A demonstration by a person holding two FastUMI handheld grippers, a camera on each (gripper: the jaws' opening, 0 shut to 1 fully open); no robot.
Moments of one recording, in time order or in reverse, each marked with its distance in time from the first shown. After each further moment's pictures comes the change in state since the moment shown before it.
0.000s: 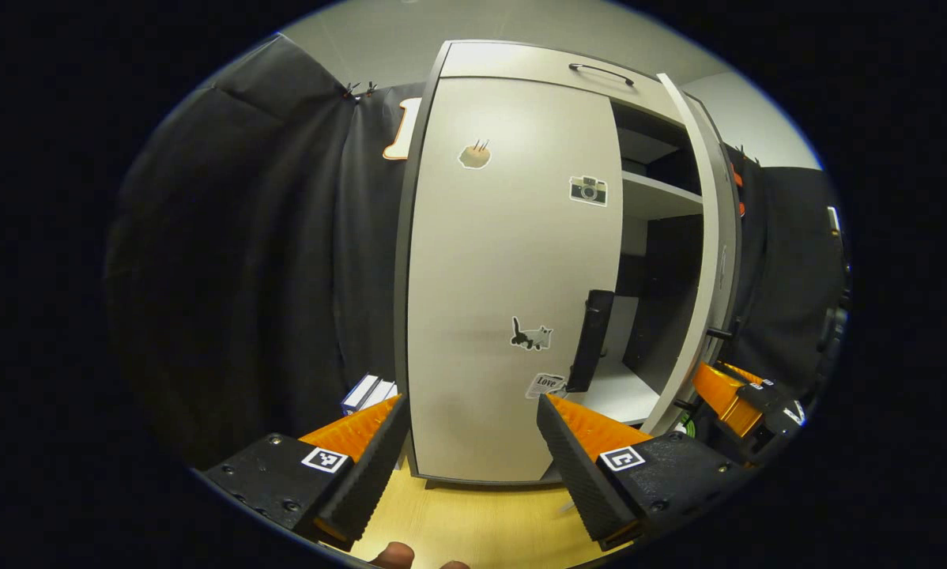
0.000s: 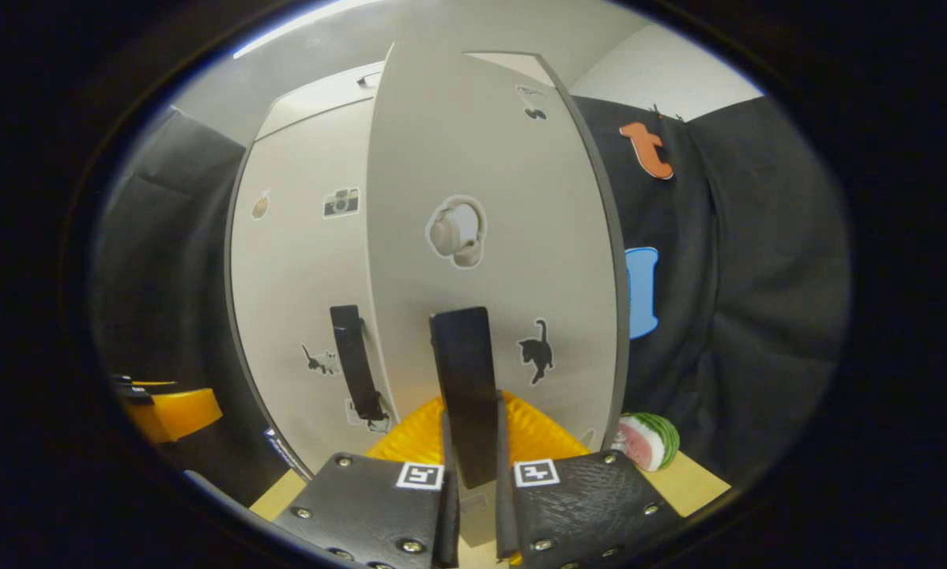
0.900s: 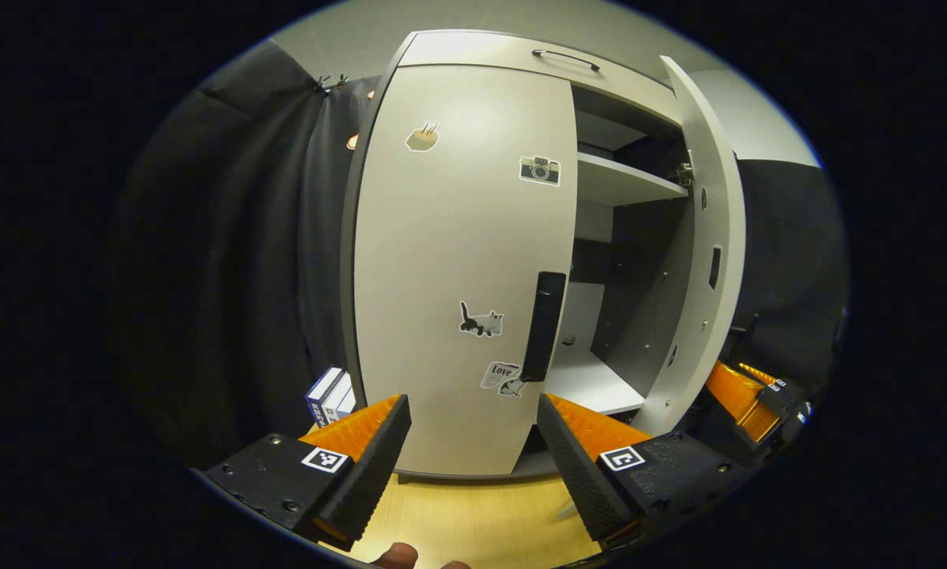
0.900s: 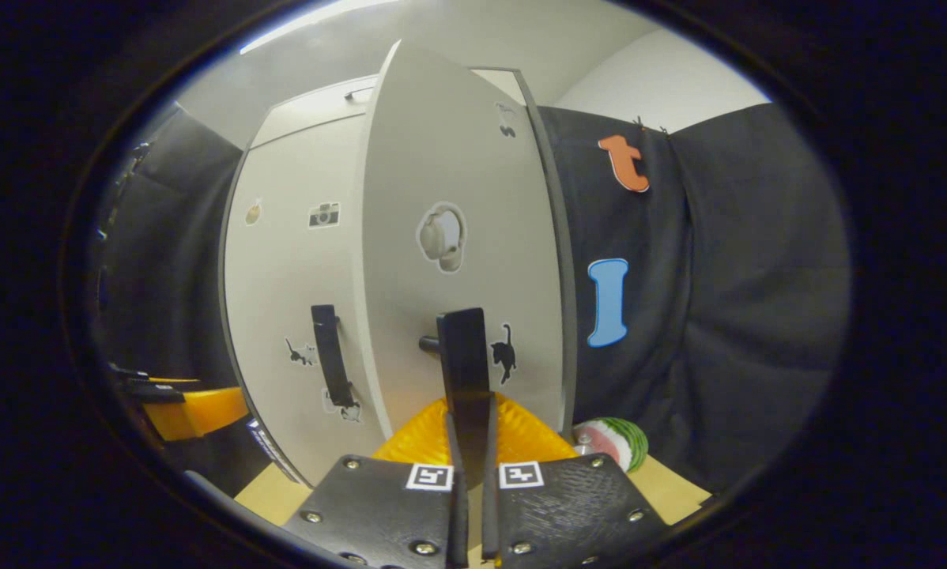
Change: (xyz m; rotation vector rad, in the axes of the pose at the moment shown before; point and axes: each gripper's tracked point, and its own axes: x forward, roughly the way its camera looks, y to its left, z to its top) left arm 0.008 -0.045 -0.017 0.006 0.042 -0.105; right arm -0.027 -0.040 0.003 -0.032 -0.052 -0.076
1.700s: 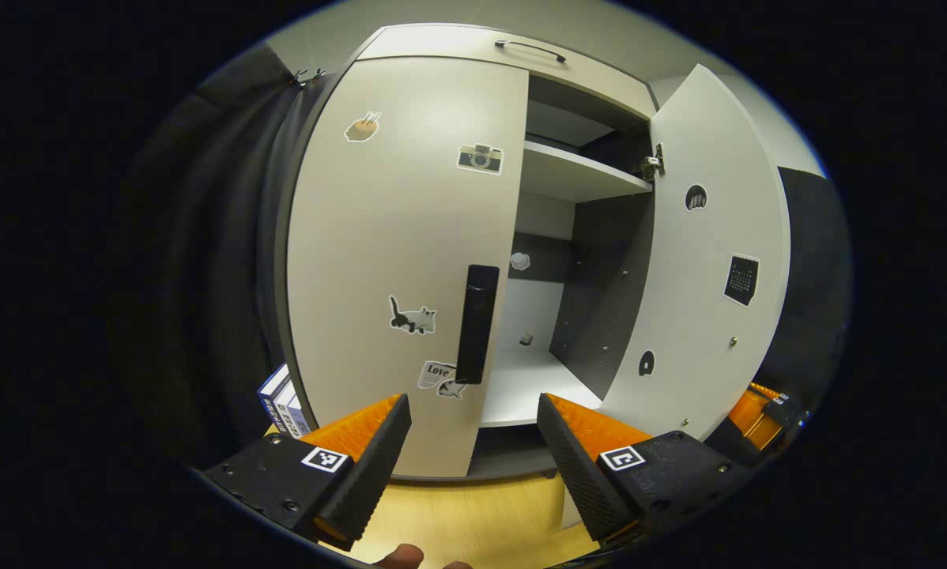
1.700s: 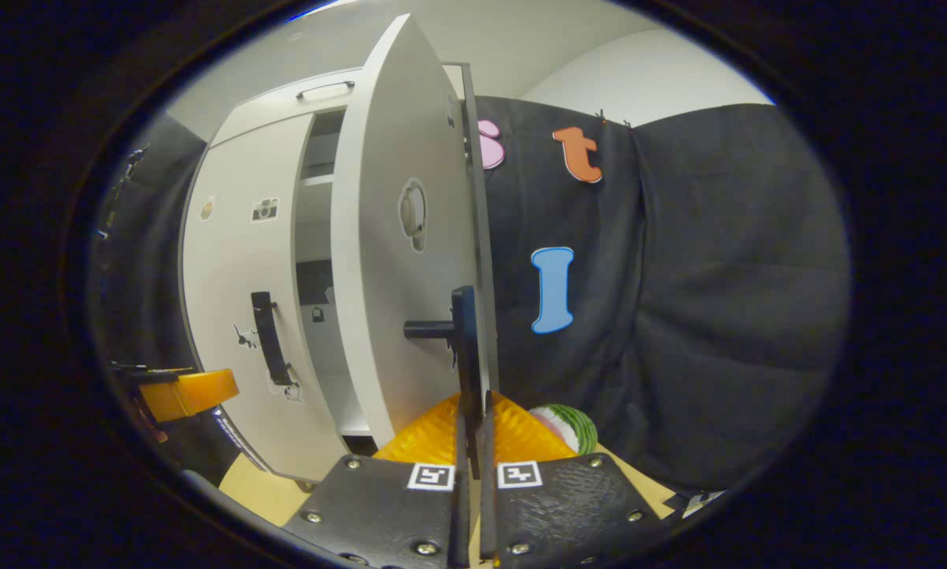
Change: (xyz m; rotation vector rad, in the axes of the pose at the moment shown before) left arm 0.017 -0.065 -0.002 -0.011 -0.004 -0.119; right arm -0.020 -0.078 -0.008 0.020 0.045 -0.130
